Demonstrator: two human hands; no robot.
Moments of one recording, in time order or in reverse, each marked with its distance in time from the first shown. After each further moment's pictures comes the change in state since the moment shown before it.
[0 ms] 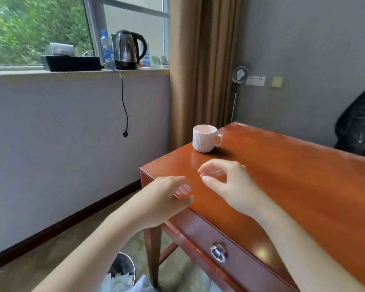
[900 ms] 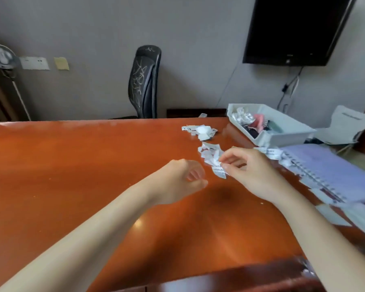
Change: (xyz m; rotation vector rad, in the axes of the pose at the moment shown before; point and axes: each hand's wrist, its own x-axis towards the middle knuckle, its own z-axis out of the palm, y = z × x) left_hand 0.068 0.392 0.198 -0.213 -0.544 0.829; right_hand -0.358 0.101 -0.285 -0.348 0.611 0.728
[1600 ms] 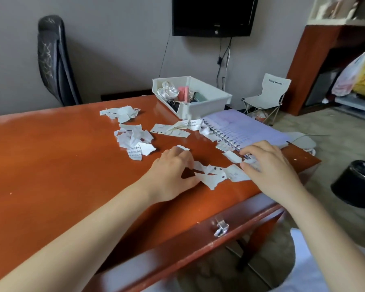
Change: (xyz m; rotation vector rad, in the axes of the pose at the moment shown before) left_hand 0.083 0.094 0.124 0.171 -0.079 0.180; right_hand -0.118 0.133 -0.105 -0.579 0.231 0.378
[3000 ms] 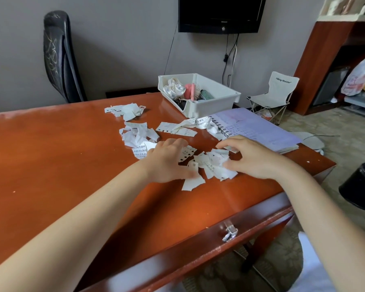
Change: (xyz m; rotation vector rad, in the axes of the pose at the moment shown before) left_hand 0.027 -0.029 -0.011 -0.022 -0.105 -0.162; right_hand 0.049 -0.027 0.005 0.213 -0.422 -0.159
